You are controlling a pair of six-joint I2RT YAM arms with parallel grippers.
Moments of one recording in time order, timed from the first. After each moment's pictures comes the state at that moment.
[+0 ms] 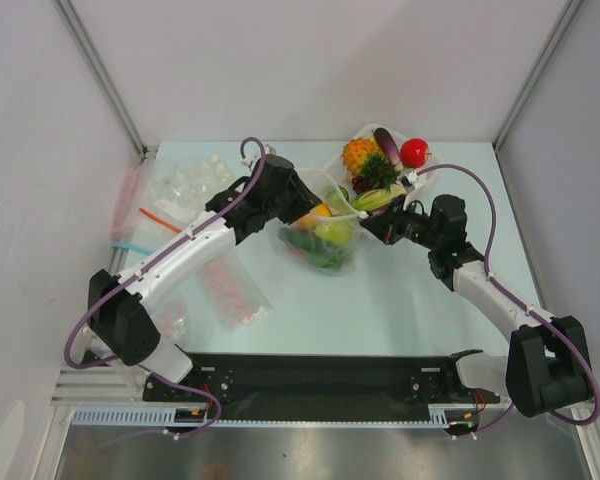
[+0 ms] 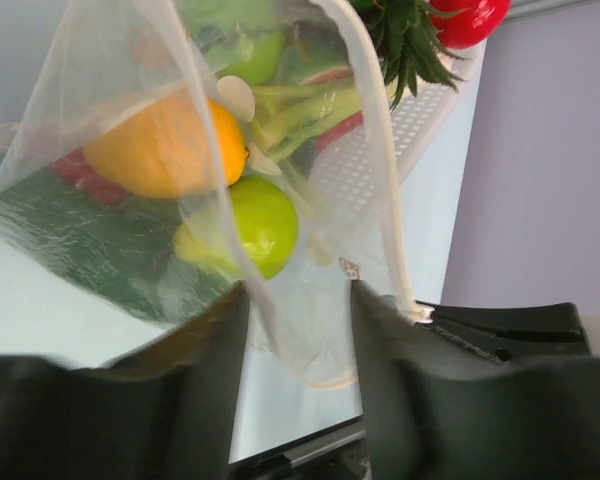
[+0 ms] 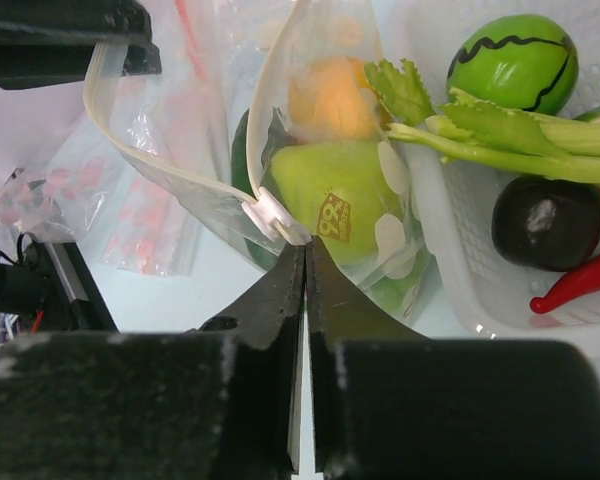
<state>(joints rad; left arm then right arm) -0.68 1.53 1.42 -0.51 -0.13 -1.09 0.25 1.23 0.71 0.32 -0.63 0.31</state>
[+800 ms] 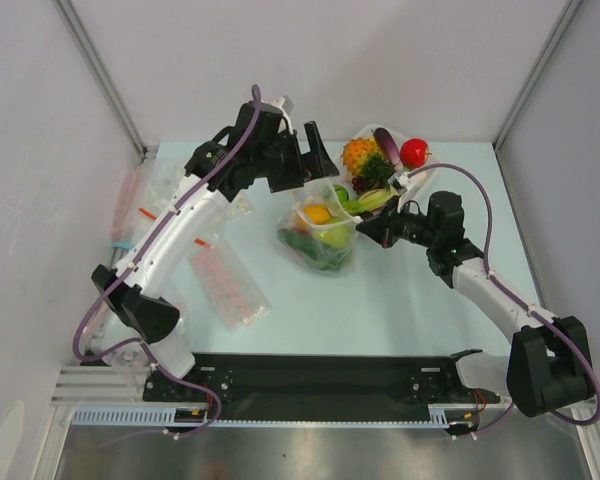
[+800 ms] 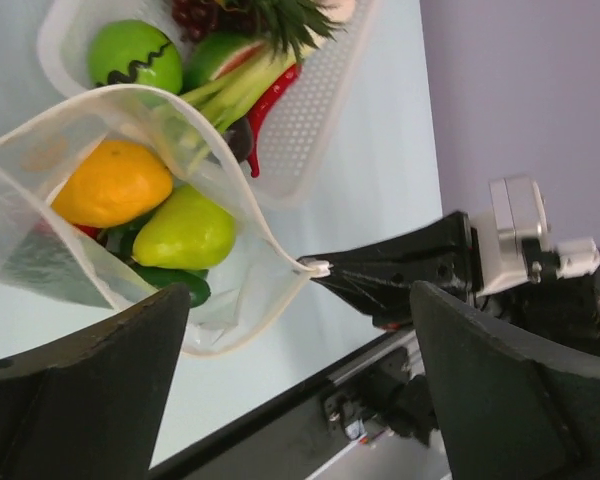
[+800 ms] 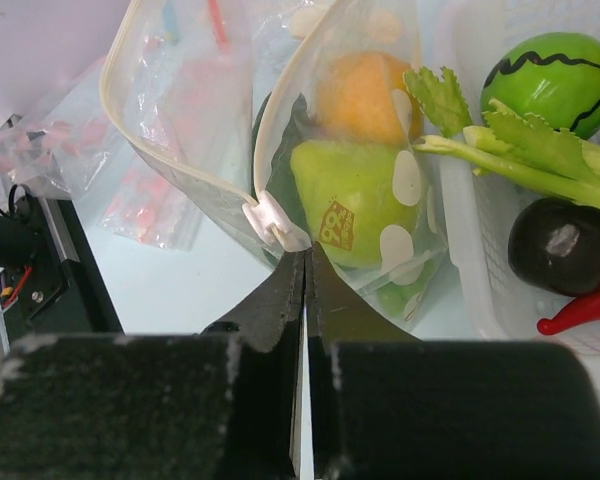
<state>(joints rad) -0.62 1.69 1.99 -0.90 0.10 -0.75 0.27 1.23 0.75 0.24 -0.71 0.19</state>
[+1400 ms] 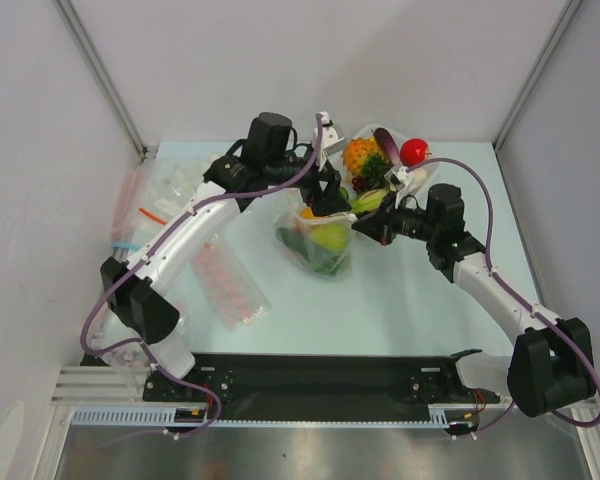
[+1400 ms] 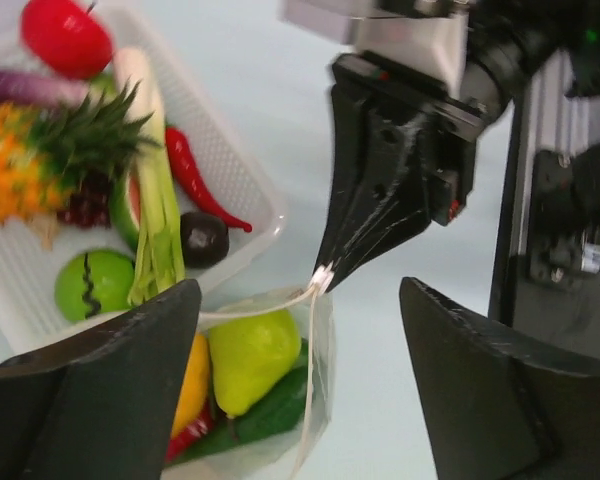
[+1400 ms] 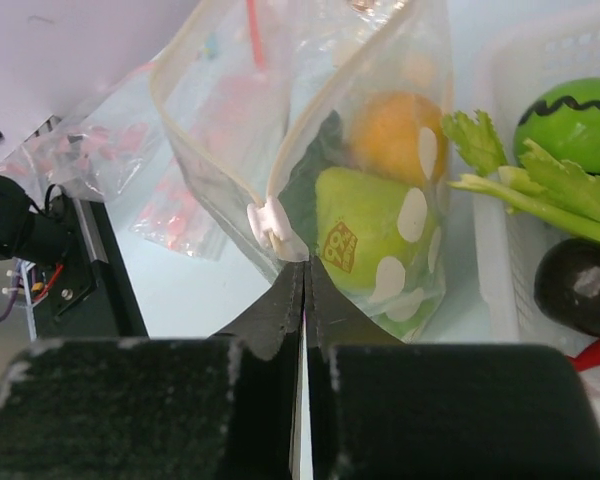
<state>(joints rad) -0.63 1.67 1.77 -0.56 0.62 0.15 0.29 1.23 0.82 0.16 -0.77 0.18</state>
